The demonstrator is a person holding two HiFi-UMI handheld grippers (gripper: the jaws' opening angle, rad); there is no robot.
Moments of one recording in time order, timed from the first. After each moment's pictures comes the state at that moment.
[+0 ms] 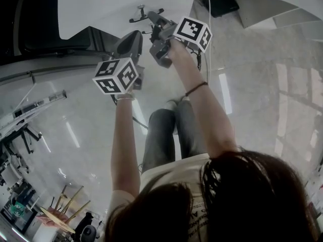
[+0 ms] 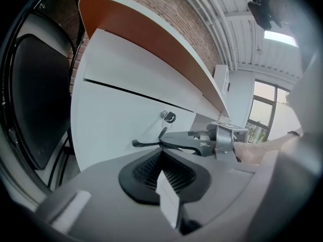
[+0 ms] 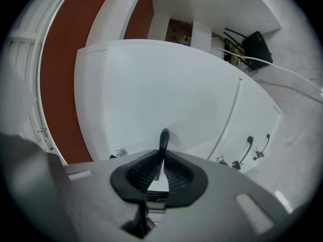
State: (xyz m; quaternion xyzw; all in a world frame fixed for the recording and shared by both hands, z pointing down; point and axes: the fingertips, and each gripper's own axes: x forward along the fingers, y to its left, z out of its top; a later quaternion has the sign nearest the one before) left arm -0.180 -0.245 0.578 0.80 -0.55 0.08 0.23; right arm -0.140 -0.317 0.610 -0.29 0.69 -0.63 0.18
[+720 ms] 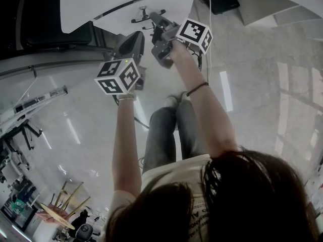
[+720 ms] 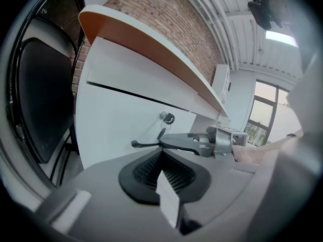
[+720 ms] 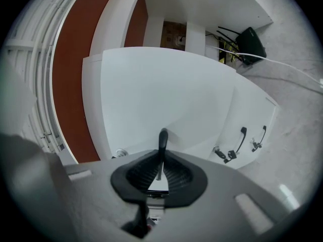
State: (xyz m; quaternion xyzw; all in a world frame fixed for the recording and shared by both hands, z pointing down) left arm -0.169 -0.223 0.572 0.80 -0.55 0.08 0.24; right arm -0.129 -0.294 0.608 -0.28 0.68 -0.65 0.20
